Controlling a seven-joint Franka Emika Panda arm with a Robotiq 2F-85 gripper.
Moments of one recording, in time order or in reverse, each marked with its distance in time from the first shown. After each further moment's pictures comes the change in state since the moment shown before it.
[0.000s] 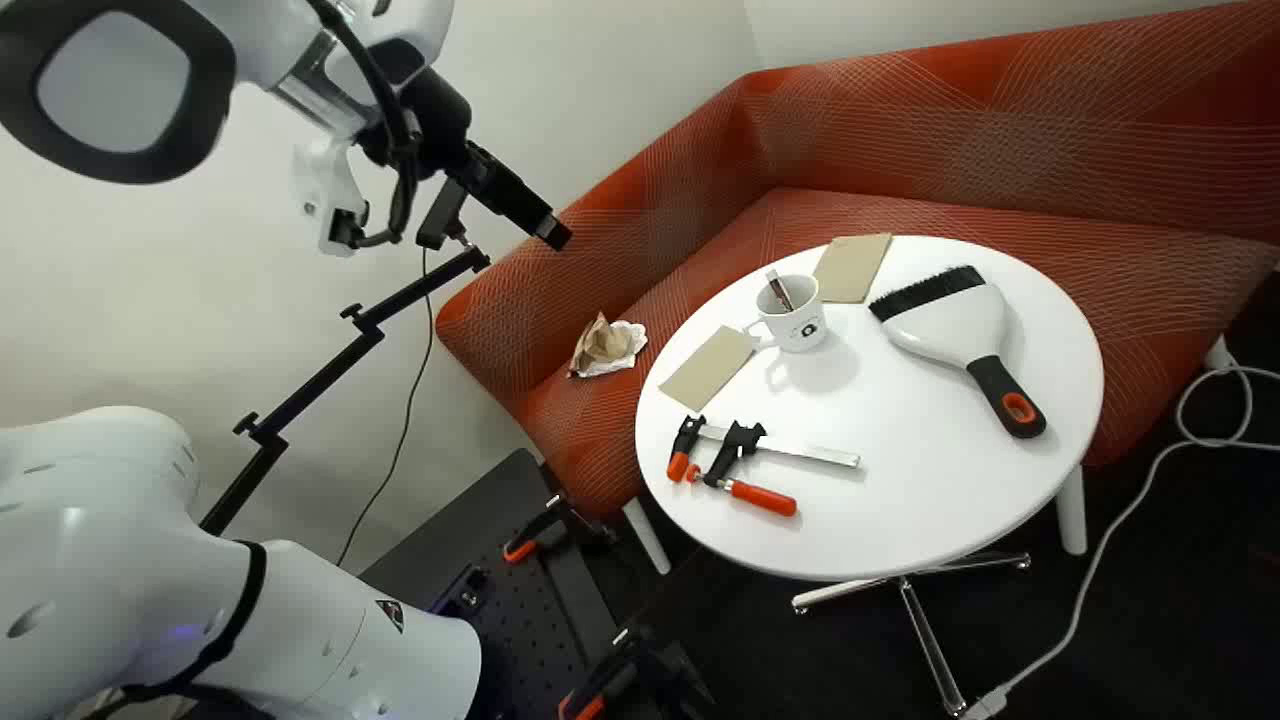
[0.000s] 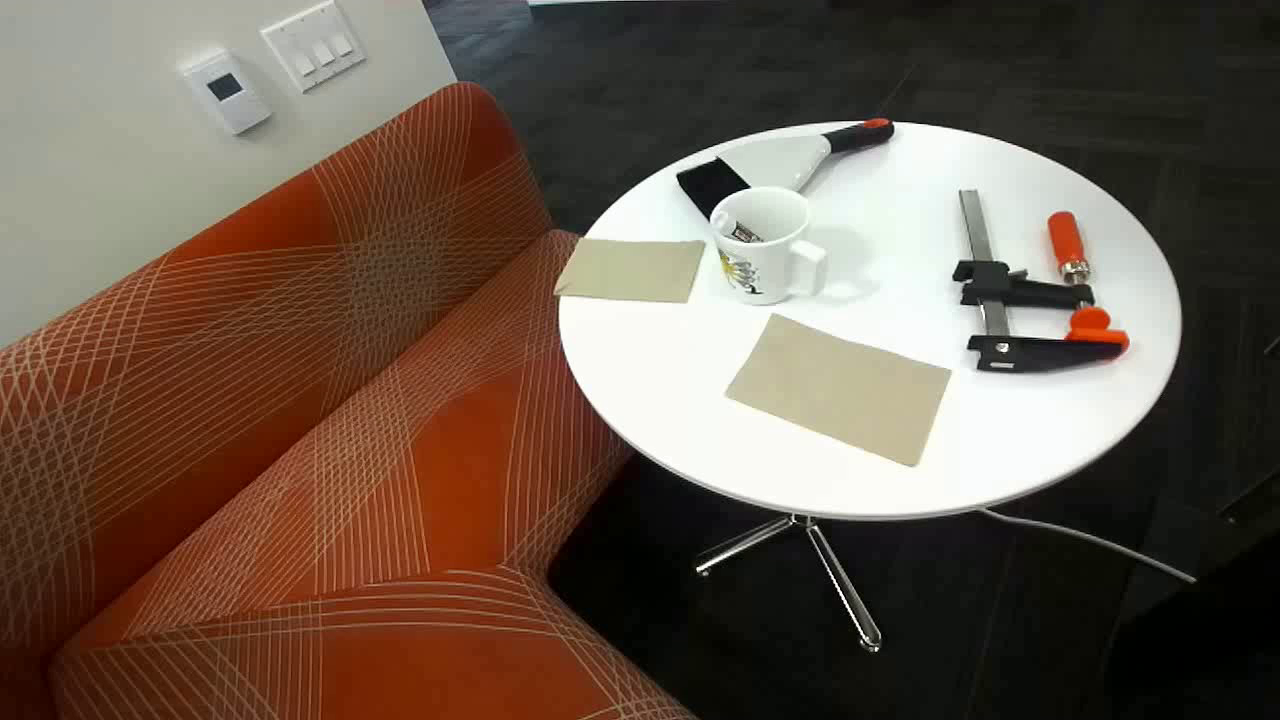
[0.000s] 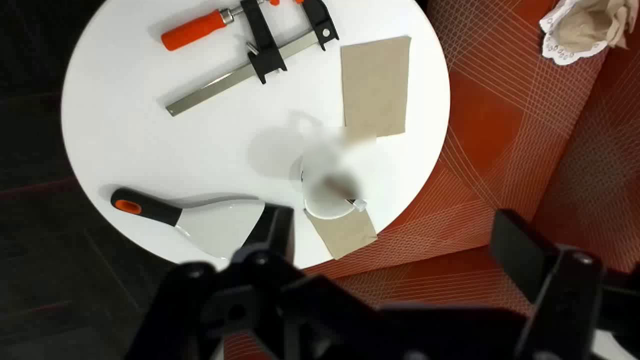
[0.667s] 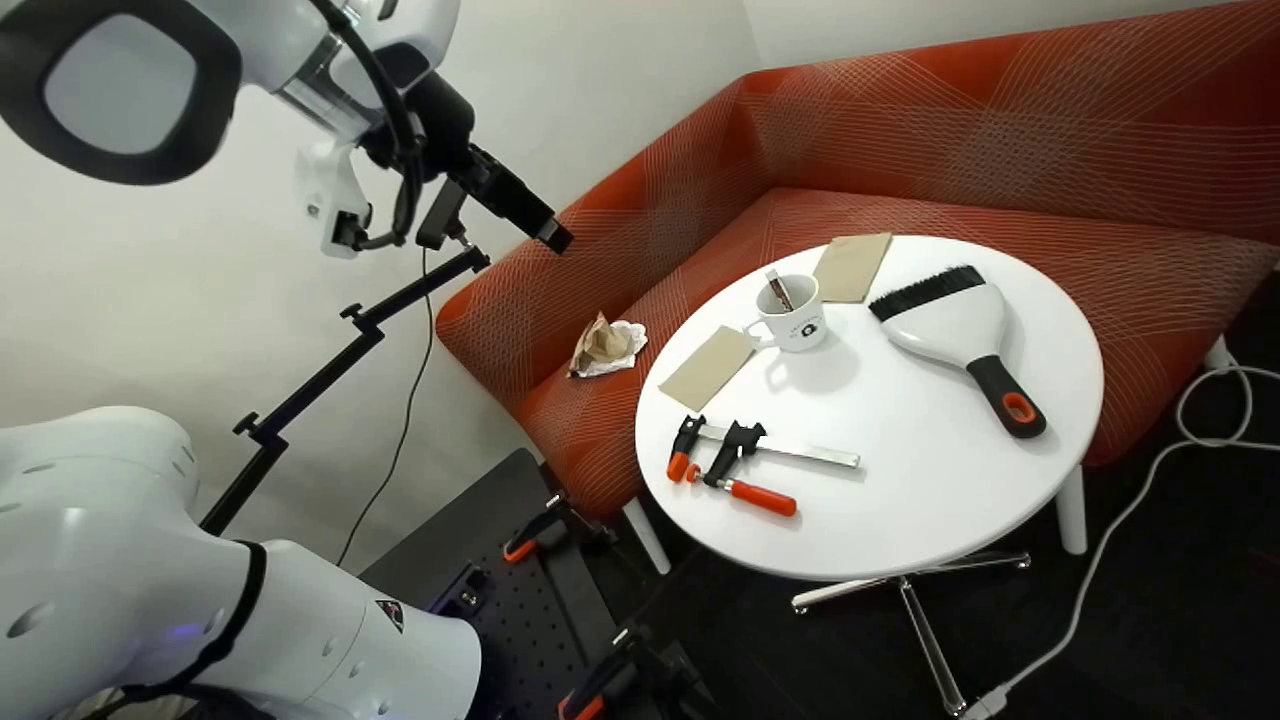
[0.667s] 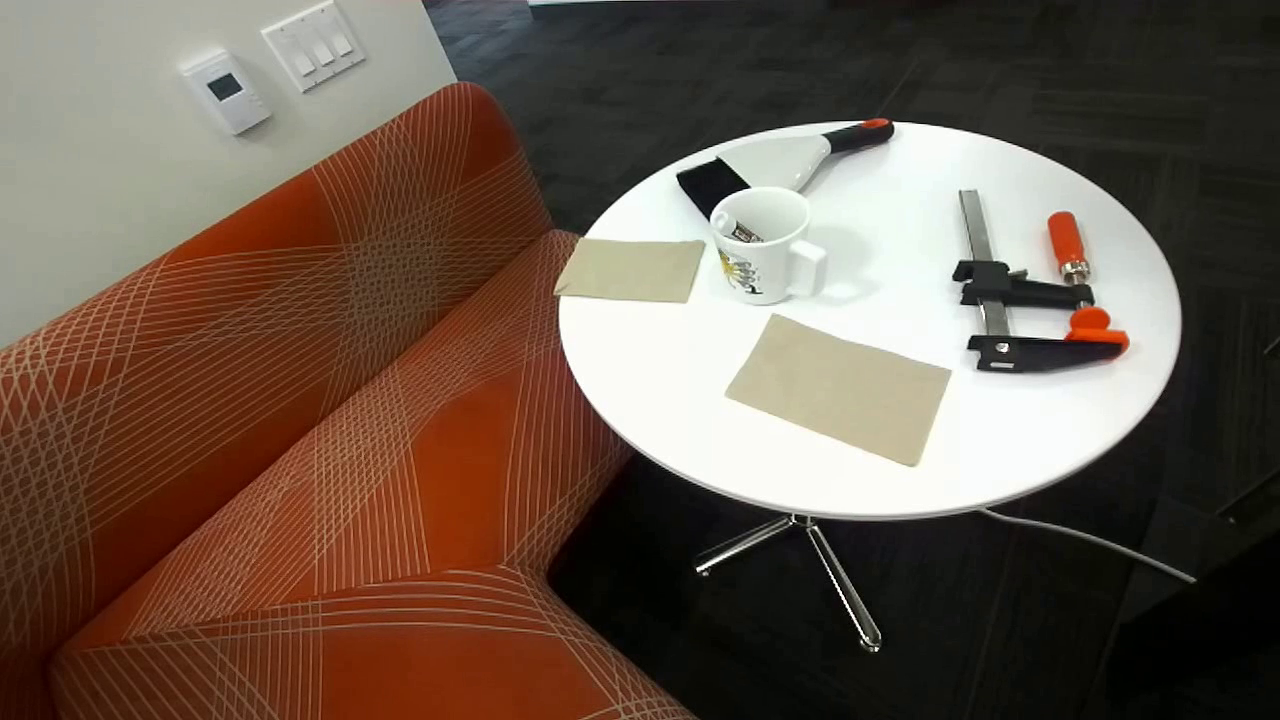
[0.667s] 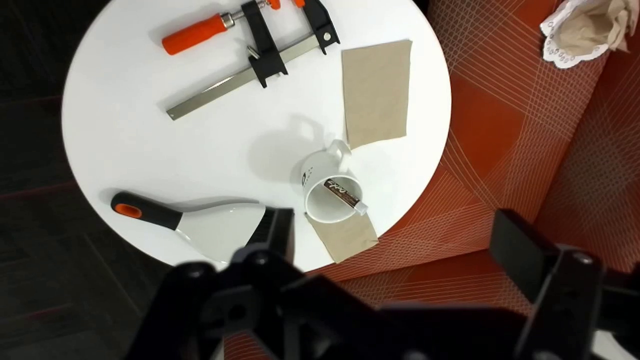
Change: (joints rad) arm 0.000 0.008 0.000 0.001 0.000 0.000 -0.001
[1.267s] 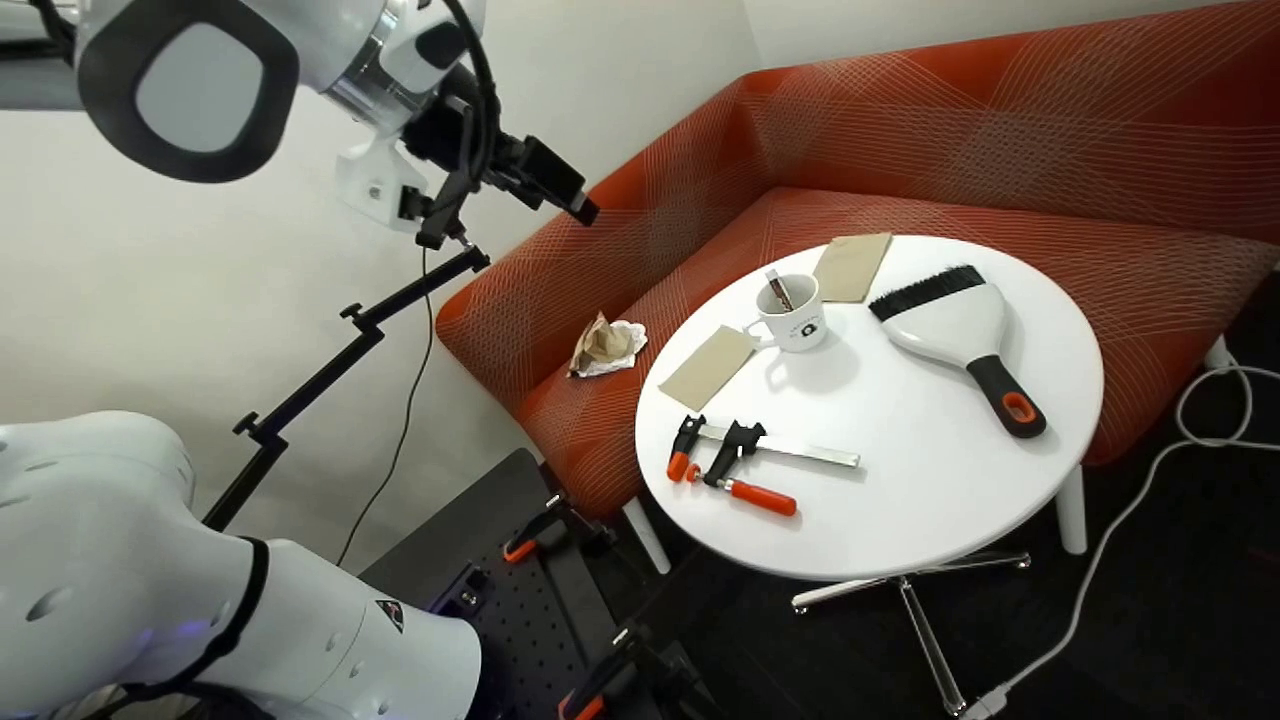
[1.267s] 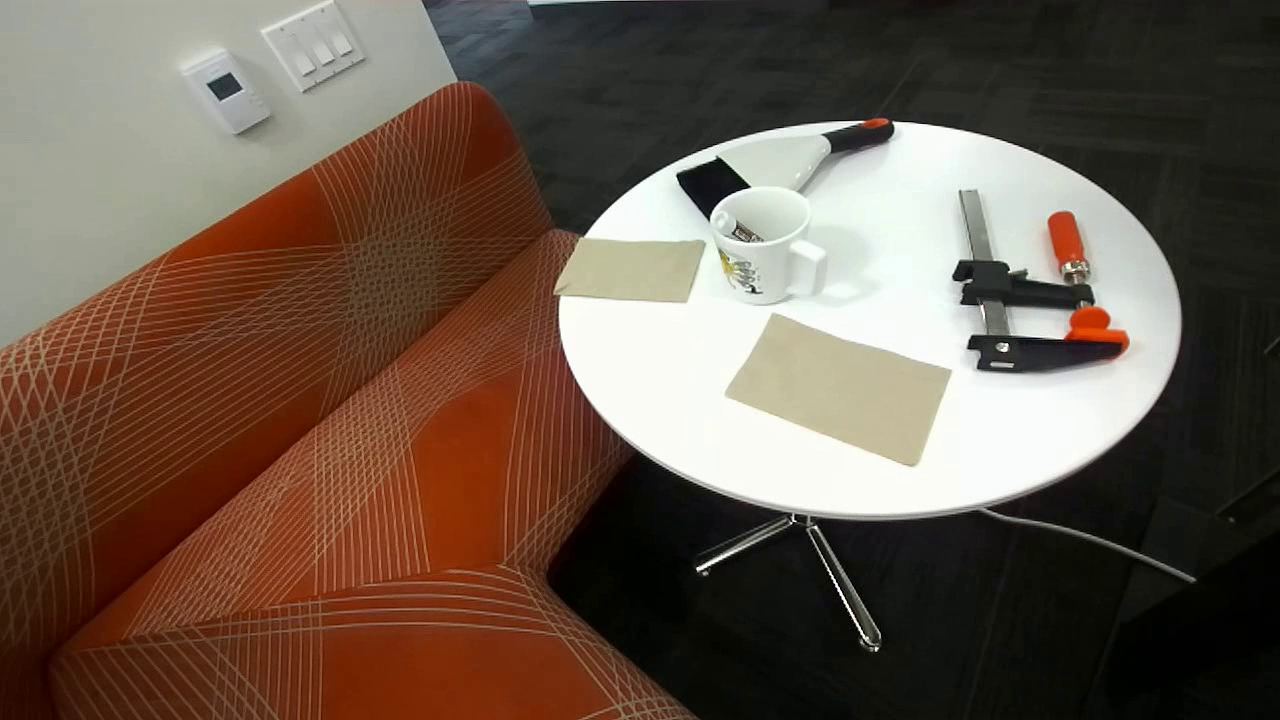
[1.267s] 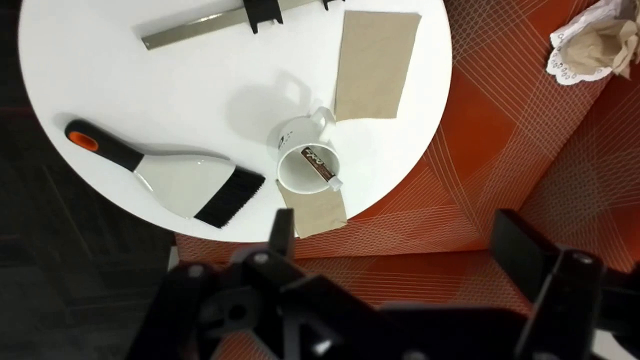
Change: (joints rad) arm 0.073 0.125 0.009 0.030 -0.001 0.161 -0.131
